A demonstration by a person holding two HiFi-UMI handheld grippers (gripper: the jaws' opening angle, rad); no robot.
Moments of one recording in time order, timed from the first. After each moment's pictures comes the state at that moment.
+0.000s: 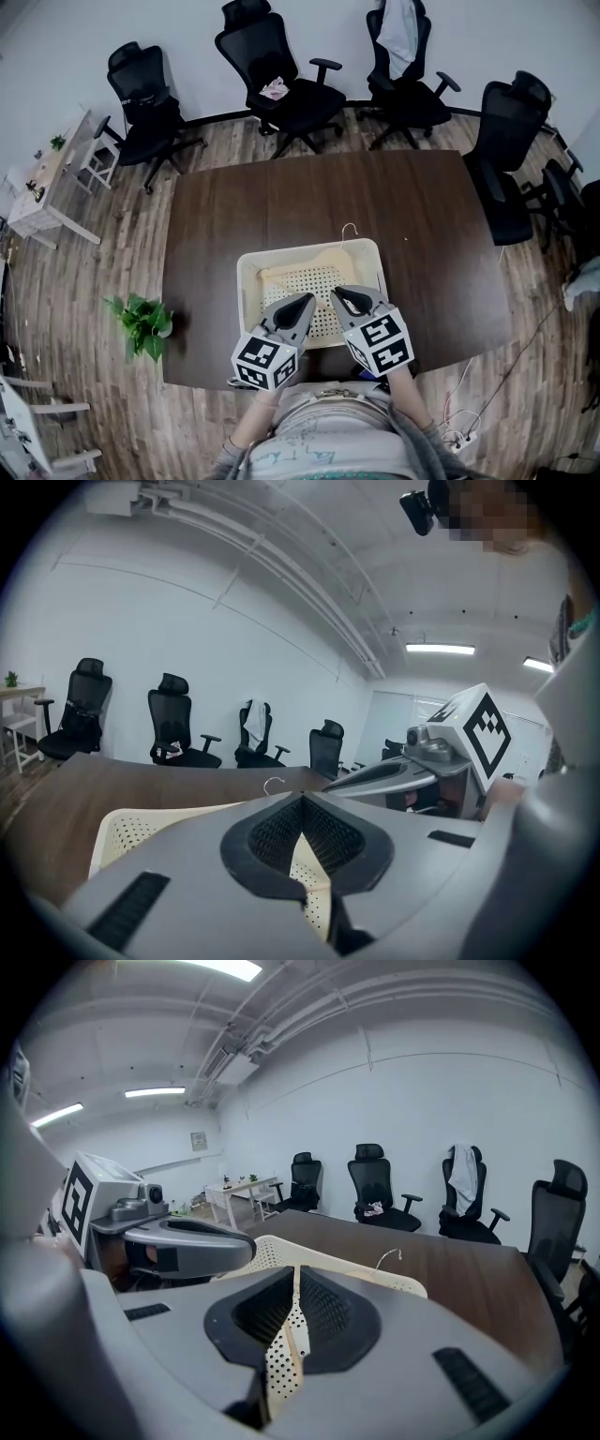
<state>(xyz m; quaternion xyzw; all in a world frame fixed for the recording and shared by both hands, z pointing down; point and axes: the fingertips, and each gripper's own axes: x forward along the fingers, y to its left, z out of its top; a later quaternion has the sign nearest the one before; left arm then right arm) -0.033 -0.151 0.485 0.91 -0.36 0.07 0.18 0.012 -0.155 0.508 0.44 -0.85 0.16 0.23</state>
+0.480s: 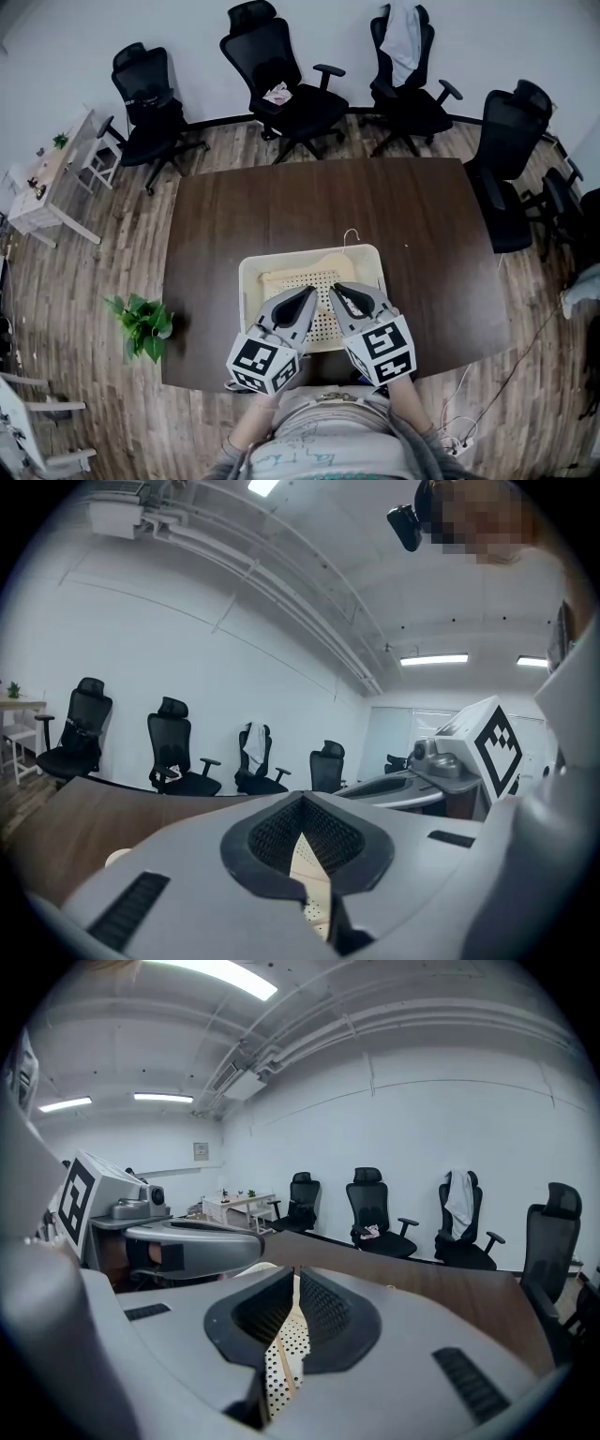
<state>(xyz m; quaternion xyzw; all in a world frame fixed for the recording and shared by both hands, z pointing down) -0.034 -0.160 0.432 0.92 -0.37 0.02 0.14 0.005 -0.161 0.459 0.46 -0.86 0.11 0.19</state>
